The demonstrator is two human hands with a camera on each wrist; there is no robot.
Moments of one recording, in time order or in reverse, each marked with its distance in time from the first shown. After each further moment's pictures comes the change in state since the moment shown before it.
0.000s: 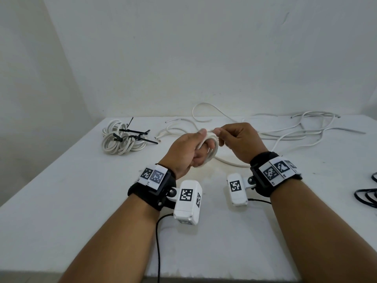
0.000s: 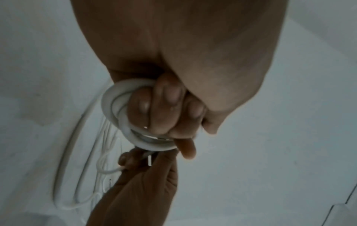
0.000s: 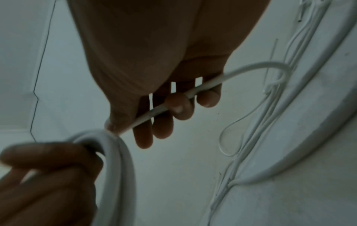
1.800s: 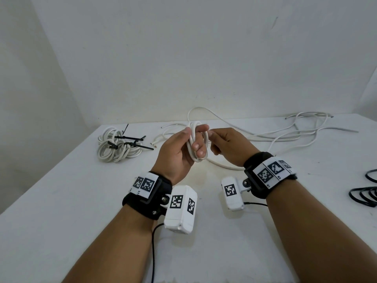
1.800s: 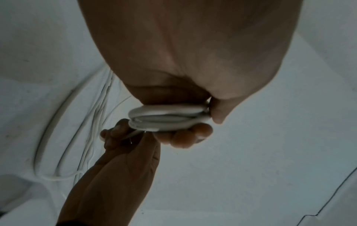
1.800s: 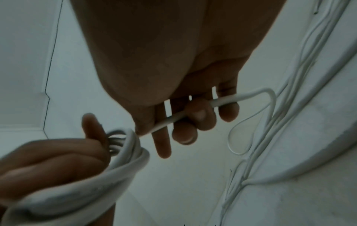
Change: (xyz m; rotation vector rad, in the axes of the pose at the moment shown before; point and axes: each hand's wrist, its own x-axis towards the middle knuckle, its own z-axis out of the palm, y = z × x) left_hand 0.001 0.003 0.001 -0.345 -0.051 0.208; right_hand 0.003 -0.006 0.000 -0.150 -0.195 0.042
